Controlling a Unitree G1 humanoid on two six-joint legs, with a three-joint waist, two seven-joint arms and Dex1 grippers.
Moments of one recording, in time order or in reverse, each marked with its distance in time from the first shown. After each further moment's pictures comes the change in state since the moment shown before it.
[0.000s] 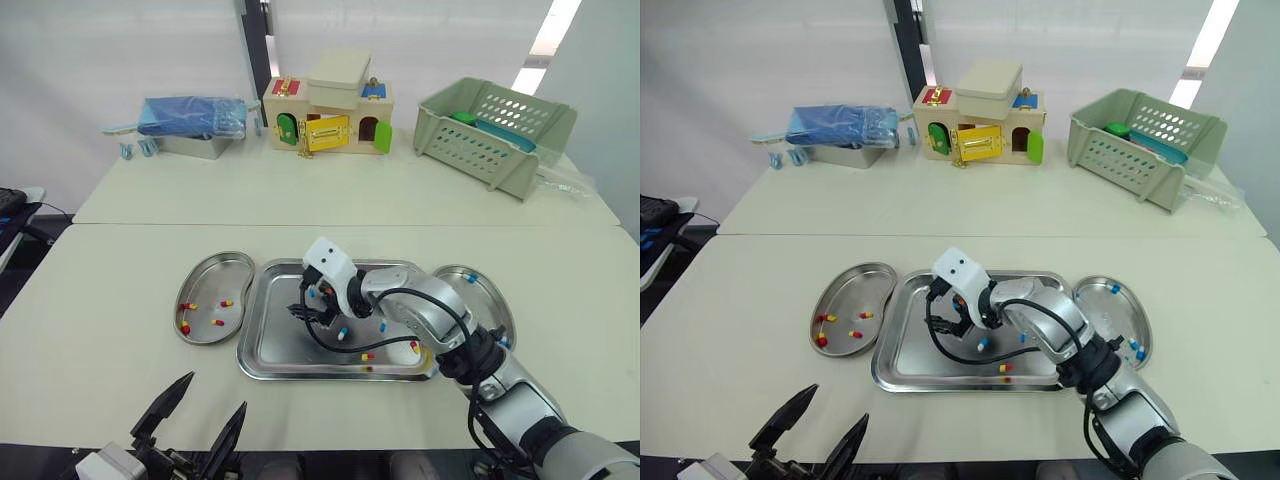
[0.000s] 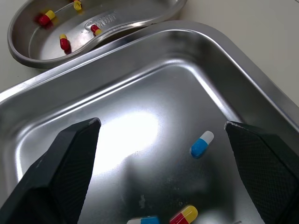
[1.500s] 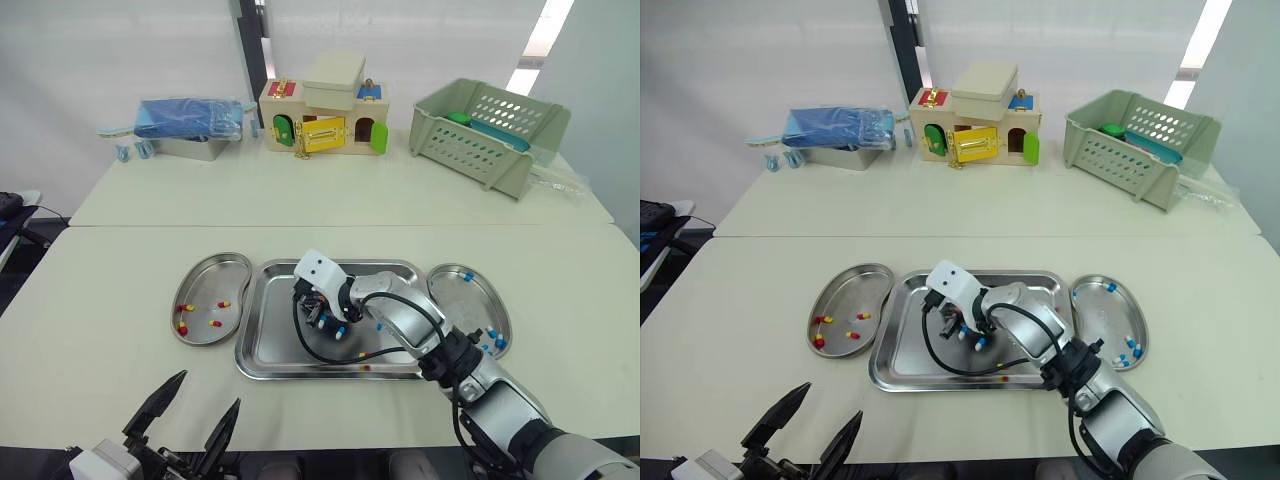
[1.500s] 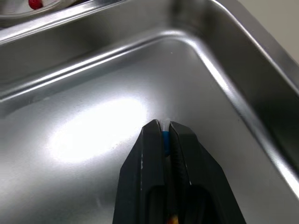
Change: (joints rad) left arm 0.006 0.065 -0.005 0.002 0.003 -0.008 0.048; right arm 0.040 0.066 0.009 0.107 -0.150 -0.133 0.125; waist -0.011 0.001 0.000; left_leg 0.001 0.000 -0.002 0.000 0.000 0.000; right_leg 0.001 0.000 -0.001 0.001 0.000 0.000
